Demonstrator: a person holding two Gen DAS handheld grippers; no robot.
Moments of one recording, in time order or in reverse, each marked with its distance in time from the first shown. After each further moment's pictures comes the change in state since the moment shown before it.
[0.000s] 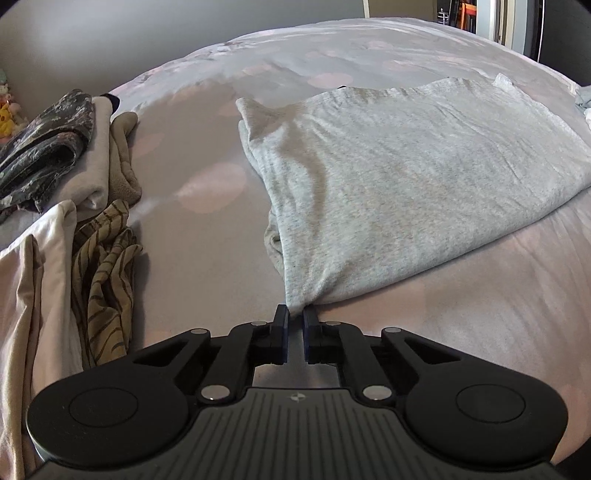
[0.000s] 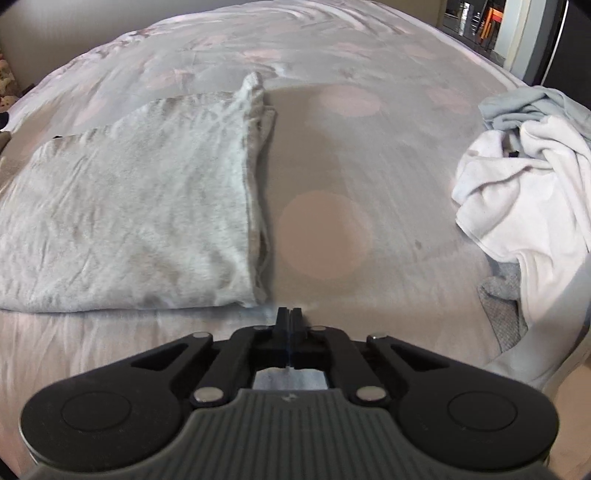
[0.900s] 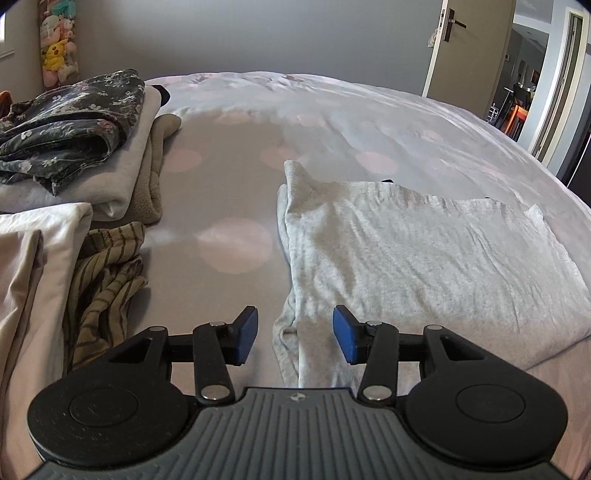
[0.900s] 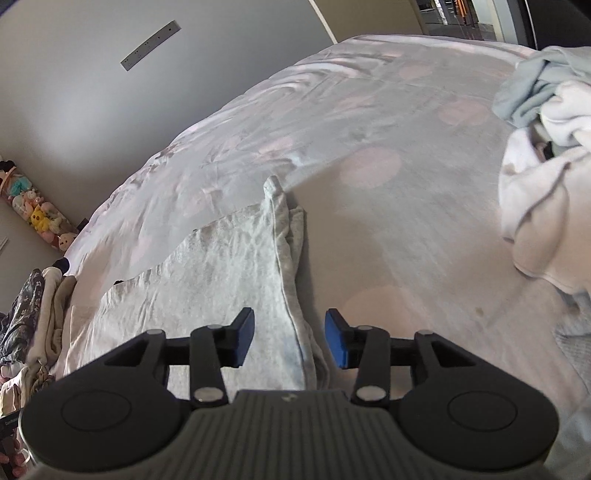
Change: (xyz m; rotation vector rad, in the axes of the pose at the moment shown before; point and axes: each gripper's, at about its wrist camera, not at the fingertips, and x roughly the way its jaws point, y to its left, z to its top) left arm 0.002 0.021 0.046 -0.326 -0.145 -0.049; right arm 0.008 -0.028 0.043 0.285 -0.235 0.332
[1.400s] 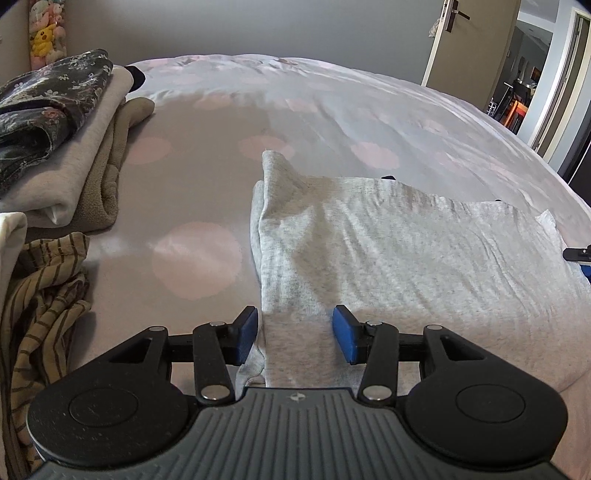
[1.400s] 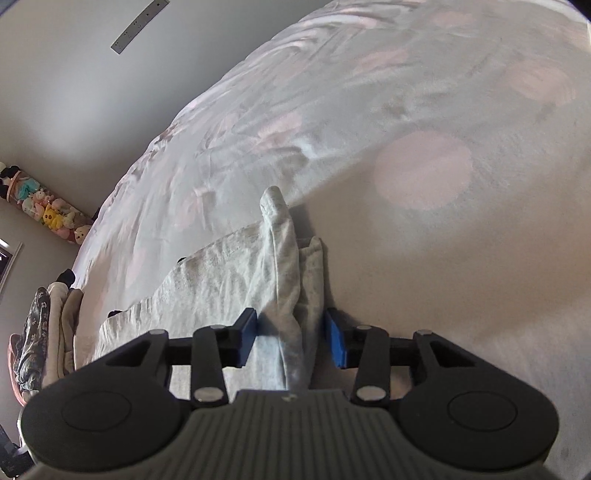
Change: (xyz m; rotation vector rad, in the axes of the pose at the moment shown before) left arm 0.052 -0.008 0.013 -0.019 0.045 -0.030; right arm 0.101 -0.019 0.062 0.086 0.158 0.102
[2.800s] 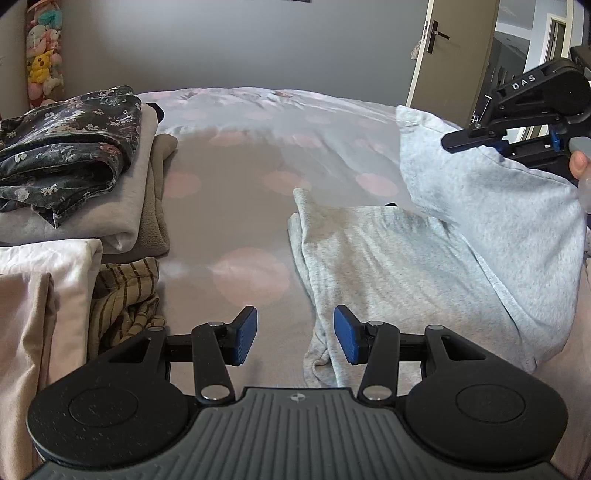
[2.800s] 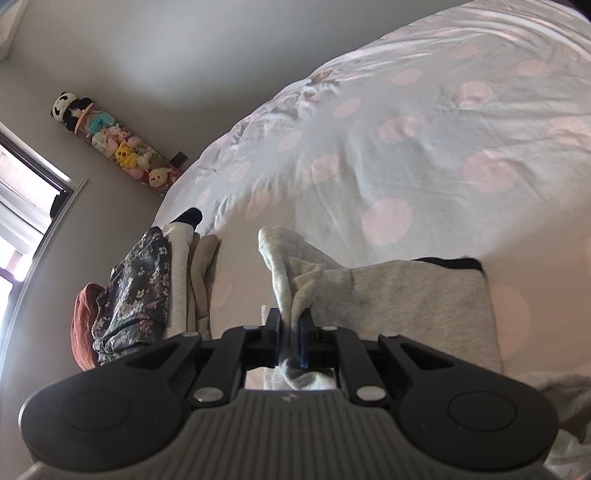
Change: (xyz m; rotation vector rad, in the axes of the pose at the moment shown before) left arm -0.056 0.042 0.001 0.056 -0.080 -0.025; right arm 0.053 0.320 -0.062 -0.179 0.102 0.143
